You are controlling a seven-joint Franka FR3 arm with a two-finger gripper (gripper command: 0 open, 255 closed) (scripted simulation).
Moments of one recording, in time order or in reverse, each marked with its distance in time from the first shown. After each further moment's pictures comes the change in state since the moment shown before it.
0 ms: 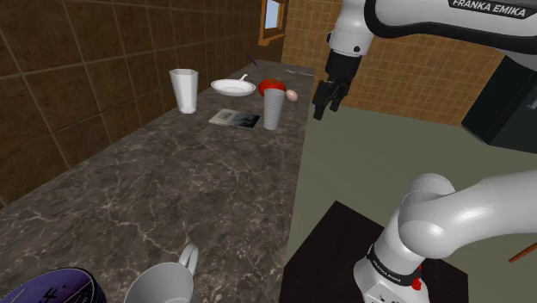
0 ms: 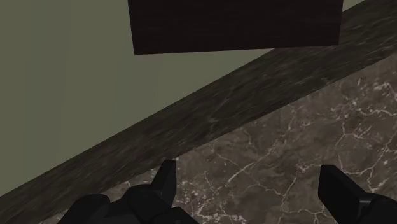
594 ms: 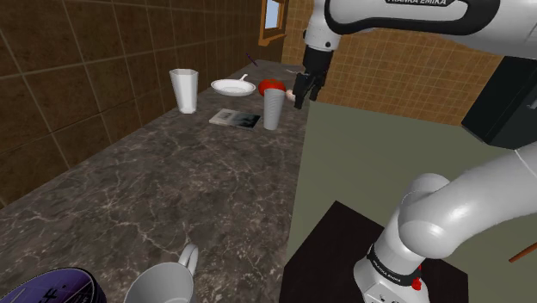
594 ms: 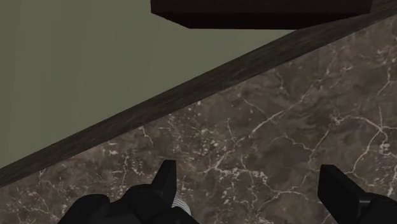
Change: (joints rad) arm 0.003 0.252 -0.061 0.157 -0.043 0.102 -0.113
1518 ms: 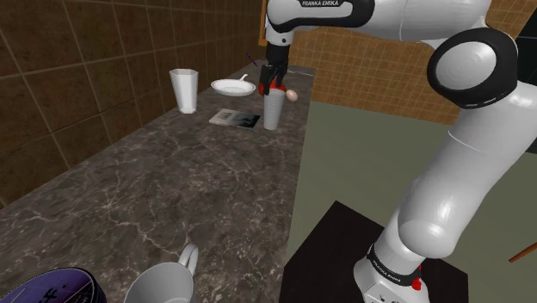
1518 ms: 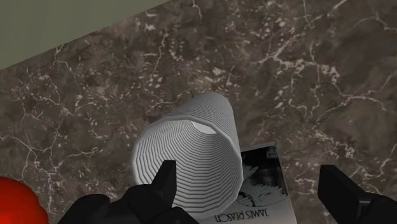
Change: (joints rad) arm -0.001 0.521 -0.077 0.470 0.007 0.070 -0.215
